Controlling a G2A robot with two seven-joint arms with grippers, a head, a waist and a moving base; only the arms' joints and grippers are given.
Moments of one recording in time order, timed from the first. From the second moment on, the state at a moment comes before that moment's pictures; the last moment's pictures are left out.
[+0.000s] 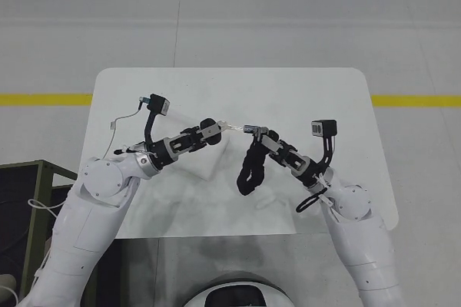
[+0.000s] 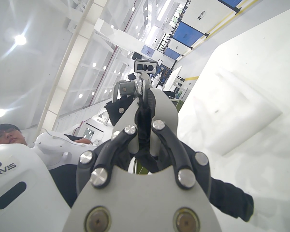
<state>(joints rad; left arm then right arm) 1.24 -1.07 -1.31 -1.77 -0.26 -0.26 -0.77 -1.37 -1.36 1.36 -1.62 0.14 -0.56 0.75</state>
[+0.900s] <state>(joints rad) 1.24 -1.09 -1.32 -1.76 -0.26 -0.25 -0.84 -1.35 -1.34 1.32 -1.62 0.13 -0.58 0.74</state>
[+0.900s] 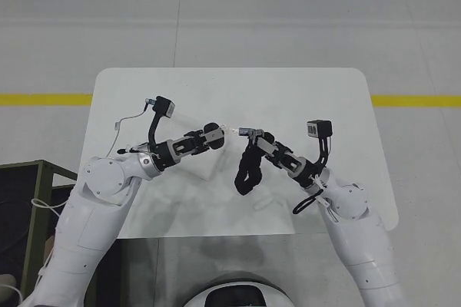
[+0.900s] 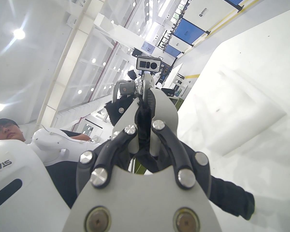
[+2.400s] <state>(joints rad) 1.18 -1.12 -1.33 -1.66 -0.38 -0.26 -1.04 -1.31 -1.29 1.34 -1.61 0.26 -0.39 0.93</state>
